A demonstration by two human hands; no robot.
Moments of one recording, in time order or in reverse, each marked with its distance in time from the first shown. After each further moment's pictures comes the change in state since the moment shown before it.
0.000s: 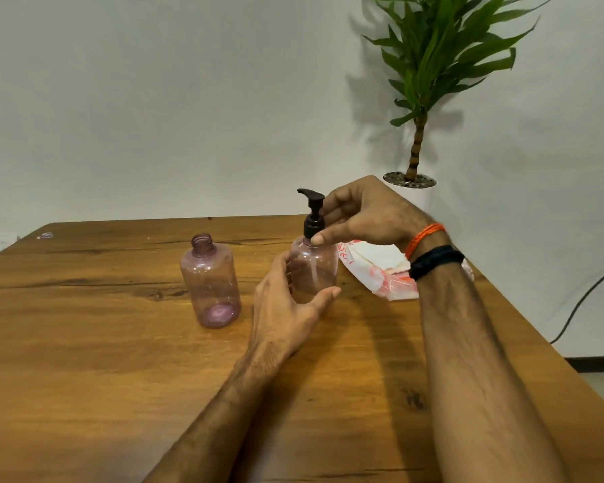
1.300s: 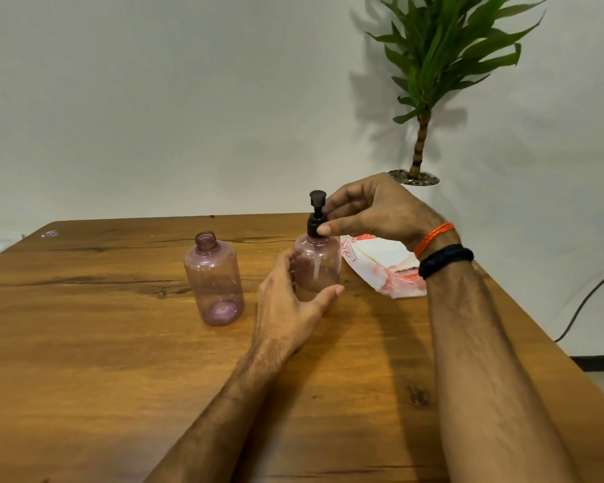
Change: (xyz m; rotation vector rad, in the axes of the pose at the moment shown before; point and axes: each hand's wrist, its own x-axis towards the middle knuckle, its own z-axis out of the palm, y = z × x) left_hand 0.001 0.000 0.000 -0.004 -0.025 -0.007; right_hand 0.001 0.011 -0.004 0.111 0.034 -0.053
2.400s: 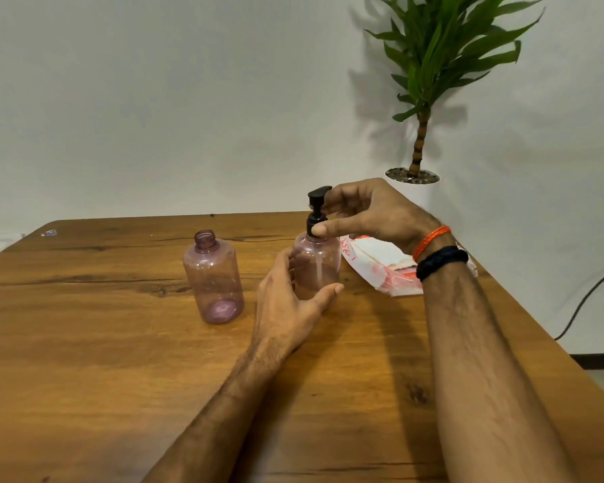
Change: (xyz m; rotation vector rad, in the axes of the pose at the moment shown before) left_hand -0.001 0.000 0.001 -0.007 0.017 0.002; right_hand 0.001 0.007 0.005 0.065 -0.032 -0.027
